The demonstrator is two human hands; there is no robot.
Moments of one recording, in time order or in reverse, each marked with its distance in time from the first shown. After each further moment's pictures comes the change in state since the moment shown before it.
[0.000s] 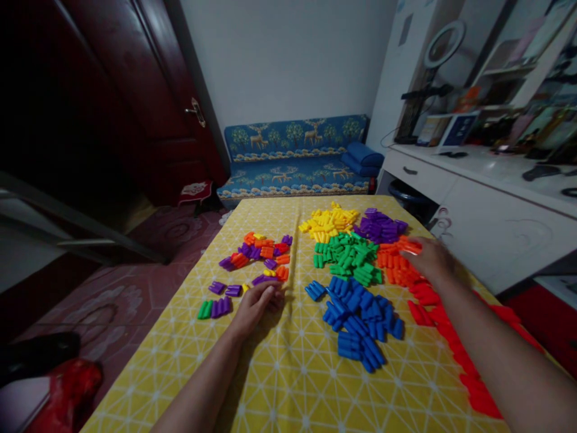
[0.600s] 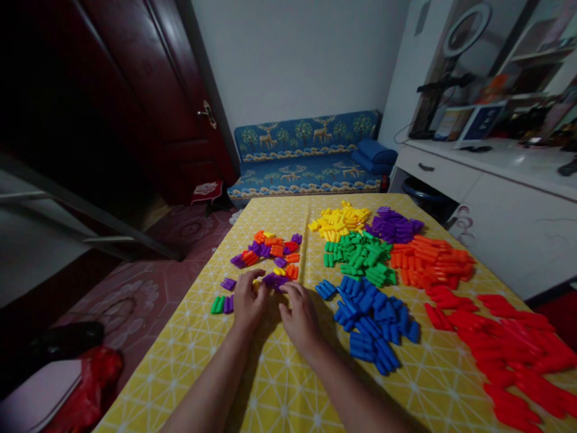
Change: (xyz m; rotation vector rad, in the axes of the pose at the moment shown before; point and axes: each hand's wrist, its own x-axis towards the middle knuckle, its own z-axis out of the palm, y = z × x) left_hand -0.004 0.021 -0.024 0.687 0.432 0.390; right_hand -0.243 -0.260 0.091 0.750 -0.305 -0.351
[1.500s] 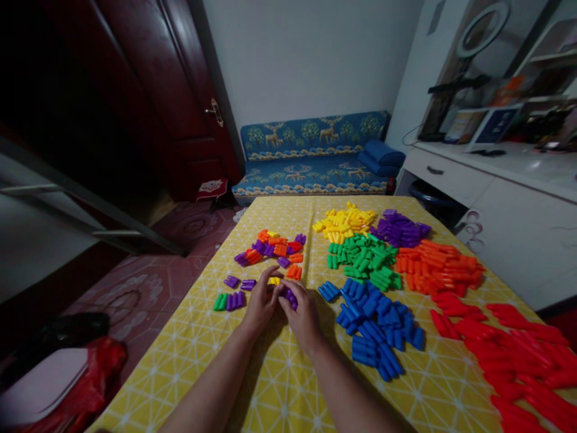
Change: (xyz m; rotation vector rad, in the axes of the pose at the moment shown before) left_hand -0.007 0.004 0.016 -0.309 -0.266 0.034; right_hand 0.007 0.007 0.002 0.168 0.003 -0.010
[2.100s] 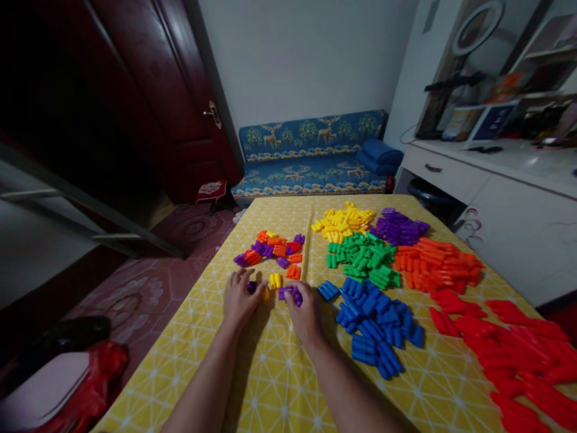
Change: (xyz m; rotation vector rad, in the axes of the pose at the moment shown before) left_hand 0.006 -0.017 -0.045 0.837 0.171 -0.210; right_hand 0.001 0.003 0.000 -0.002 0.126 0.122
